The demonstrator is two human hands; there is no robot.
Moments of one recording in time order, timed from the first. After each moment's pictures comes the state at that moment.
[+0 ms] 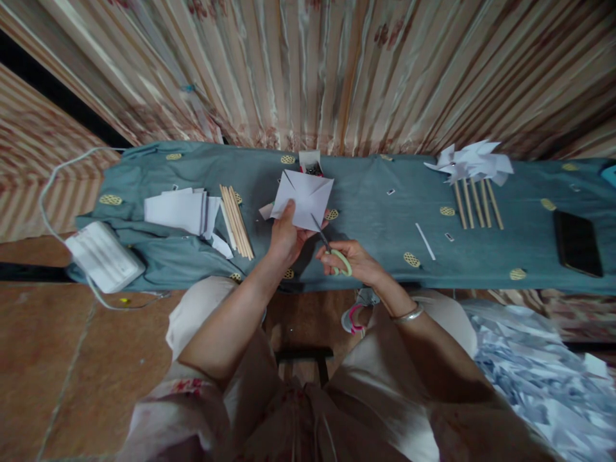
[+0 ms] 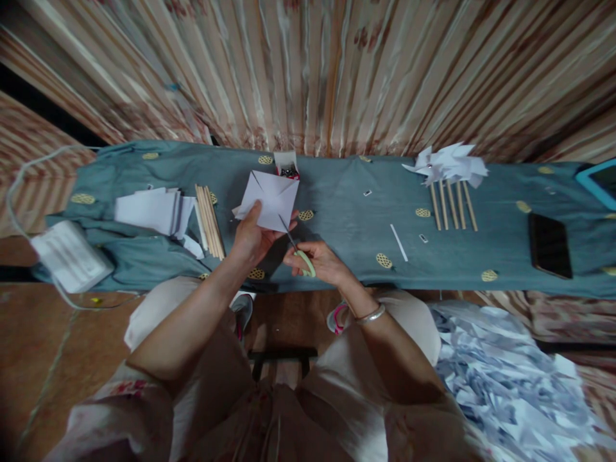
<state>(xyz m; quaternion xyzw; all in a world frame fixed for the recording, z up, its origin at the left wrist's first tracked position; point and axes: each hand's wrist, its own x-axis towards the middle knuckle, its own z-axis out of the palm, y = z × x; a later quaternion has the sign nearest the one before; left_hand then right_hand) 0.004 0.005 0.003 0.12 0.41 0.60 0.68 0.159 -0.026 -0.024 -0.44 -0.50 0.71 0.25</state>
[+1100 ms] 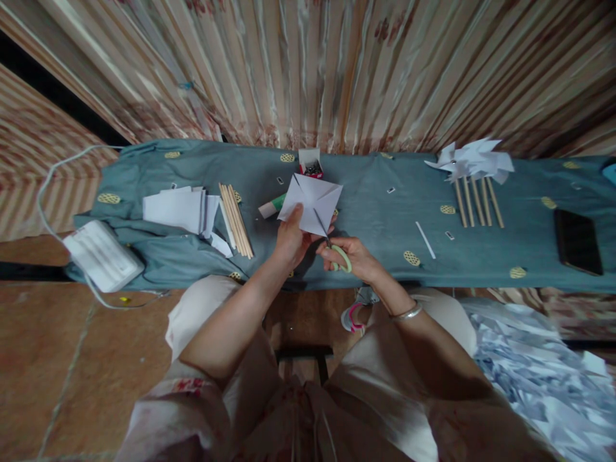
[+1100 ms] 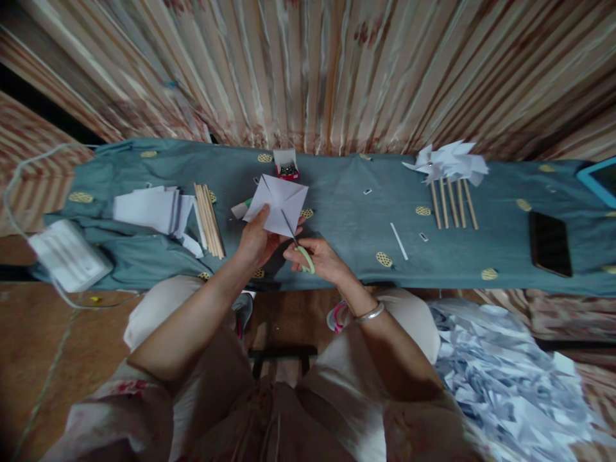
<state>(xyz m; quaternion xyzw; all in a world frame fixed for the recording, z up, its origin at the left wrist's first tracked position) 0.011 -0.002 0.001 0.13 0.39 0.57 0.71 0.158 -0.025 -0.024 -0.45 -0.49 0.69 0.27</state>
